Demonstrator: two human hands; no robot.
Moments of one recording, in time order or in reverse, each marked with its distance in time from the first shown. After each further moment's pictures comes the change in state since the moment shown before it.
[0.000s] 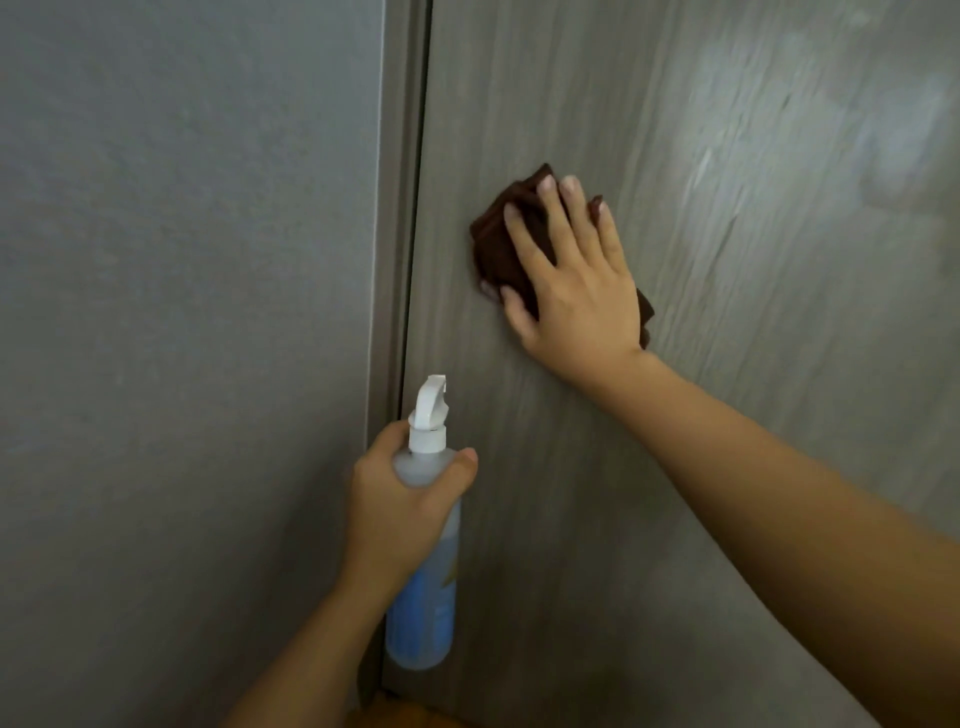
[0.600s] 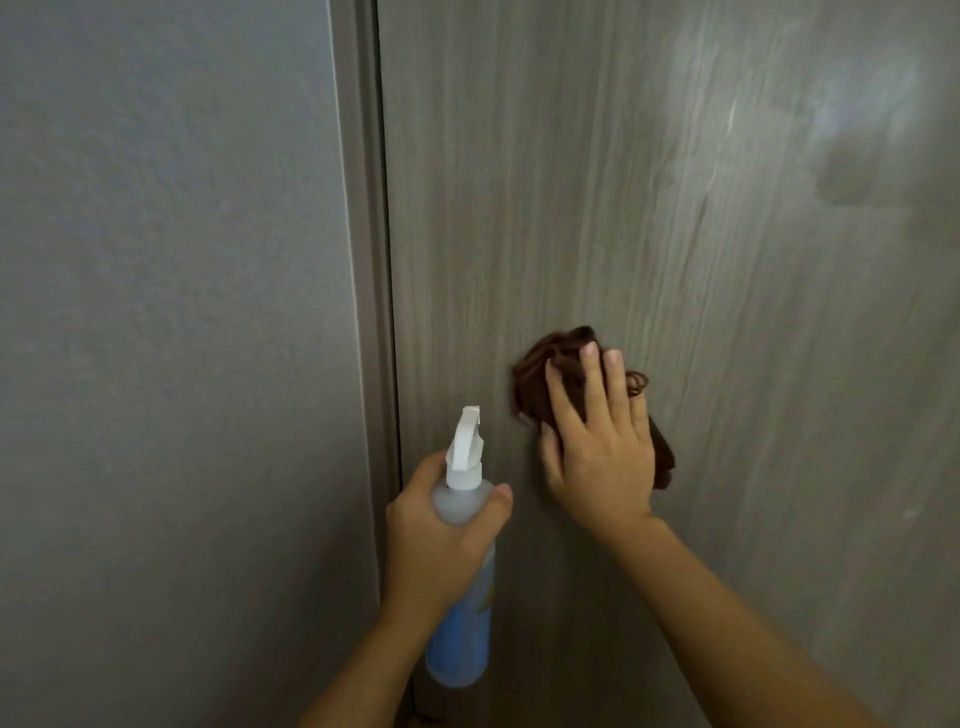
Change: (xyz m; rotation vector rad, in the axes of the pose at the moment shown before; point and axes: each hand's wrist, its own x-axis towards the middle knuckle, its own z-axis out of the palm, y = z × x) left_hand -0.002 0.007 0.028 0.052 -0.088 0.048; right_hand -0.131 -0.019 0.022 0.059 0.008 0.294
